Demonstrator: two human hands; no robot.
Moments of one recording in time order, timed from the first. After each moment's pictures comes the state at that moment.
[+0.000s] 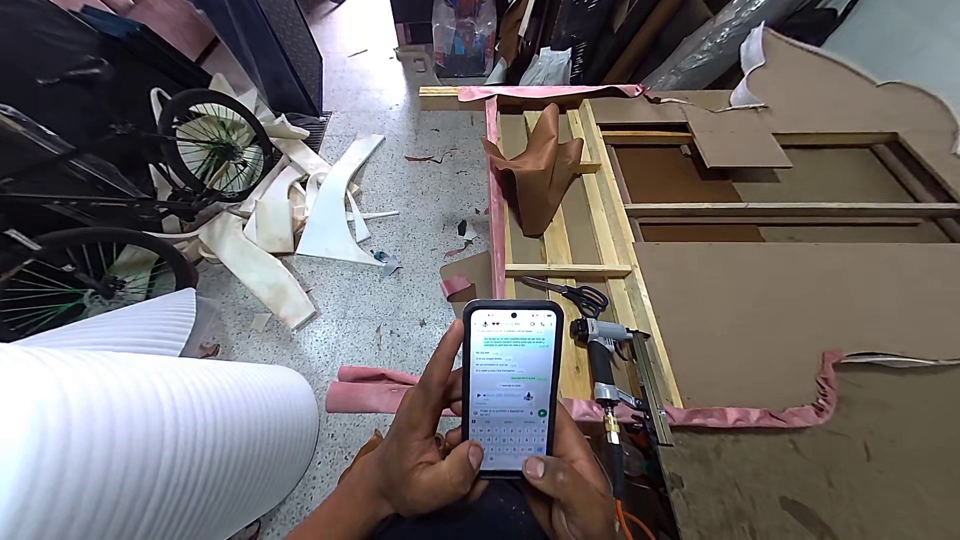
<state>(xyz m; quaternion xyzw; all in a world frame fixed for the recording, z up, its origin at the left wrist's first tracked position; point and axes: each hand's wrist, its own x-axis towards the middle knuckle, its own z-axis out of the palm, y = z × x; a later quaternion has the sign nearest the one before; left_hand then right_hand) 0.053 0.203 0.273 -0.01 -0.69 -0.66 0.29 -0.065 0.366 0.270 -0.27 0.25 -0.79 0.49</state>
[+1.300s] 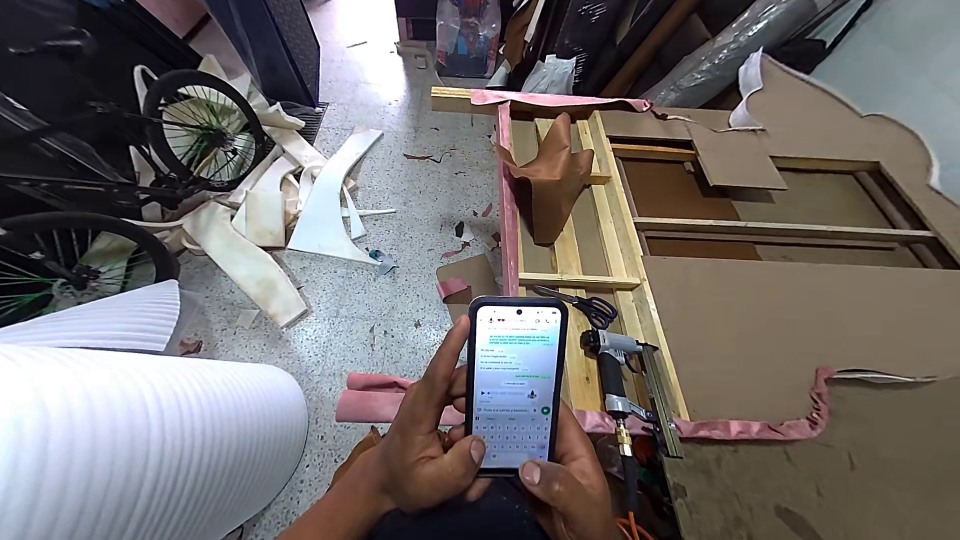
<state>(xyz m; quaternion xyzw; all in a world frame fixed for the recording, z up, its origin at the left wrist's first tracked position) 0.072 0.161 0.269 -0.01 -0.67 -0.68 0.30 -0.046 0.323 0.279 -0.28 0.28 -0.78 0.49</state>
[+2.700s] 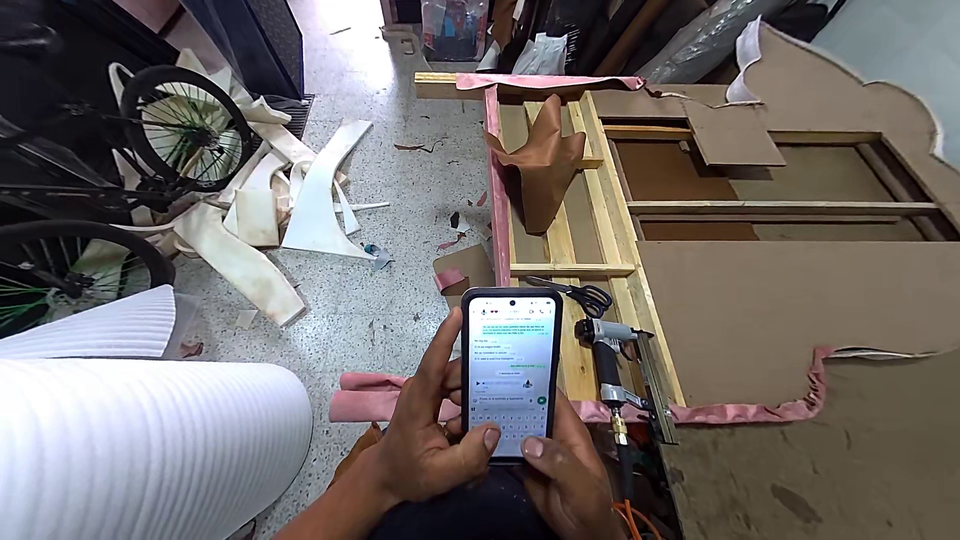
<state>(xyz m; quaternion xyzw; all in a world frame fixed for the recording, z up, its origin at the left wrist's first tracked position) 0.049 0.168 0.272 0.02 -0.67 -0.67 0.31 -0.059 0.325 0.274 -0.27 0.34 -0.78 0.45</state>
